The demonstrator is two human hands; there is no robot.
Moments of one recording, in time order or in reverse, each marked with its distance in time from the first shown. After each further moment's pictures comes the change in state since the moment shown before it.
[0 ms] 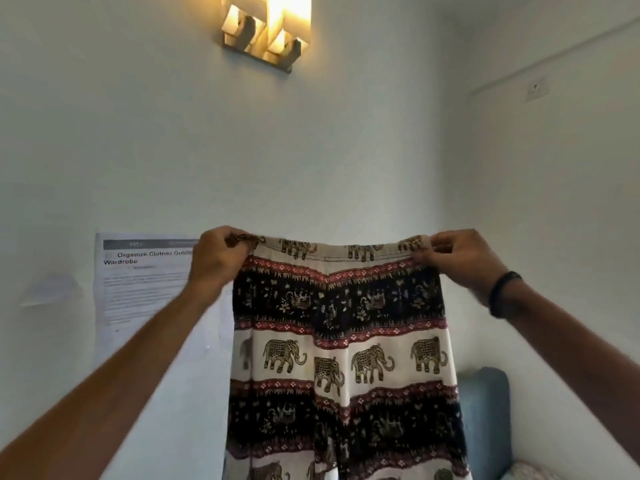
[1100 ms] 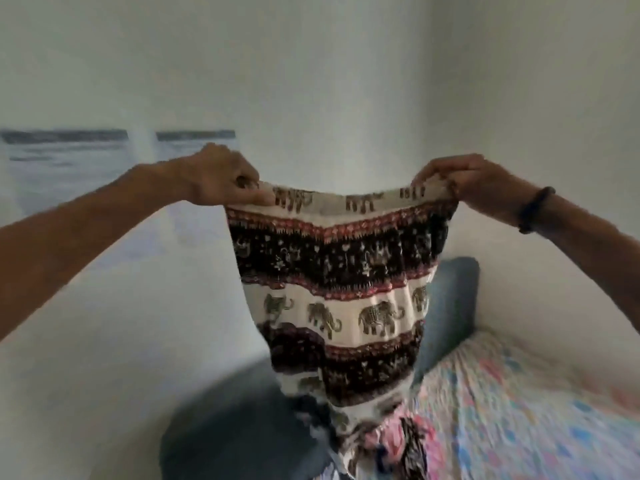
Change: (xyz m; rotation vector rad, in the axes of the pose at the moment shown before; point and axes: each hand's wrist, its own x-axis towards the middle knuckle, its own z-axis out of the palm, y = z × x) left_hand -0.035 0.030 0.086 0.865 -0.742 0.651; right_hand -0.058 0.101 -0.078 -0.089 -0.312 -0.005
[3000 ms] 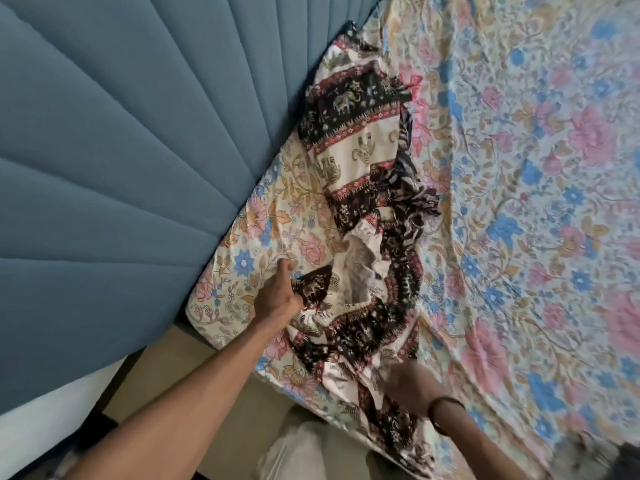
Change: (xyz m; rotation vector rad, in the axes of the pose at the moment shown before) left_hand -0.313 0.334 0.834 -0.901 -1.084 -0.627; right_hand -0.507 0.345 0.587 -0.160 -0.992 1.480
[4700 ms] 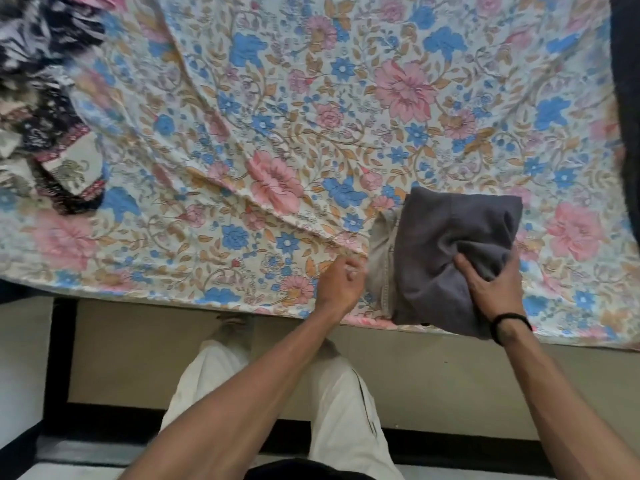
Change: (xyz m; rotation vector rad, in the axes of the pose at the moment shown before) left_hand -0.337 0.211 0.418 -0.091 -0.351 0.149; right_hand -0.177 0.508 0.212 1.139 0.830 0.557
